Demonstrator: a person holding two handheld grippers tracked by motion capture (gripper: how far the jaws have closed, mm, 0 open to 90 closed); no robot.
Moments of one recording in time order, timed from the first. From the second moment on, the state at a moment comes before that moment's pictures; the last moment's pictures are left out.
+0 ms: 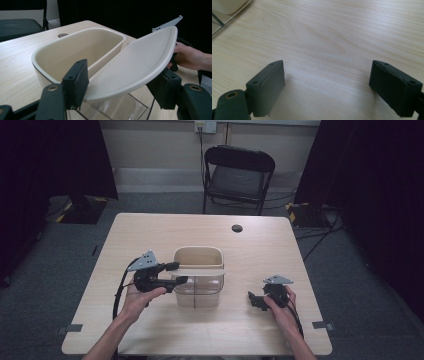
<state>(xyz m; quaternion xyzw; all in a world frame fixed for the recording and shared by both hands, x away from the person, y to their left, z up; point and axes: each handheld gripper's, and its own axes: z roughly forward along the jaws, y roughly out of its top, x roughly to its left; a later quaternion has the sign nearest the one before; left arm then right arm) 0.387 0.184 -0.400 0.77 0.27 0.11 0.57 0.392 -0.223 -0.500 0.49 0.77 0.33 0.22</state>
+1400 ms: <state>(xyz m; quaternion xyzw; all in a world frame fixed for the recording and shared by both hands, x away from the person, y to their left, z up) 0.397 0.184 -0.393 0.76 0.28 0.08 0.58 0.392 -0.223 -0.500 0.49 0.77 0.33 0.22</state>
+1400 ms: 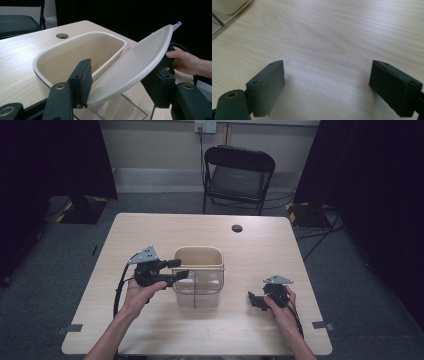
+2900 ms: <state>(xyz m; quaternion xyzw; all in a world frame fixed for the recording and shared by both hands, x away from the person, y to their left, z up) 0.399 0.185 -0.392 0.76 0.28 0.08 0.58 0.392 -0.223 -0.500 0.49 0.77 0.33 0.22</state>
